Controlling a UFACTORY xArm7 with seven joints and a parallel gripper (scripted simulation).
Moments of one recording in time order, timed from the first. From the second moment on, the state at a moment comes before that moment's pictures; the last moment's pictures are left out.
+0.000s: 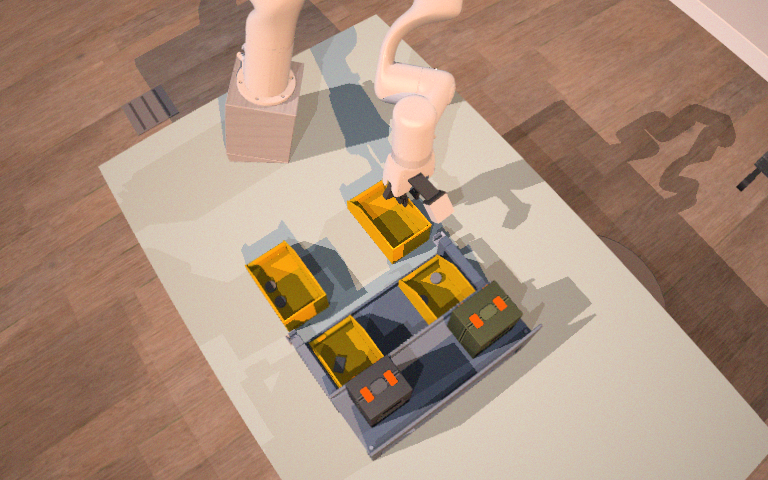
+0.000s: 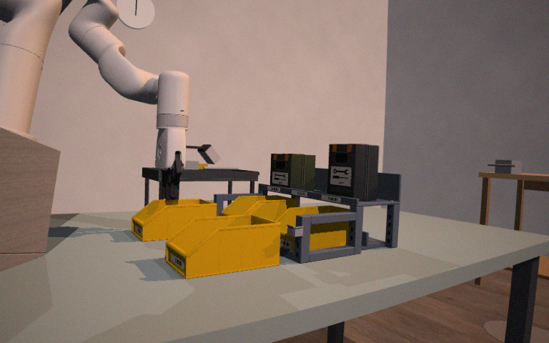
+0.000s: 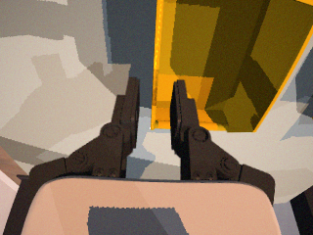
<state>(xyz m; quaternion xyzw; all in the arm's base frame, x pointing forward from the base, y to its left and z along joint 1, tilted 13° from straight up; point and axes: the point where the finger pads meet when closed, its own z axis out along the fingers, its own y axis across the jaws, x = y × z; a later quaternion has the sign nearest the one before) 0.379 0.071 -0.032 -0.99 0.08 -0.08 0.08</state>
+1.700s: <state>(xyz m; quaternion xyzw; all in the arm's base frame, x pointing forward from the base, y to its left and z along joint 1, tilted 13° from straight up) 0.369 0.062 0.029 -0.99 0.08 -0.08 0.08</state>
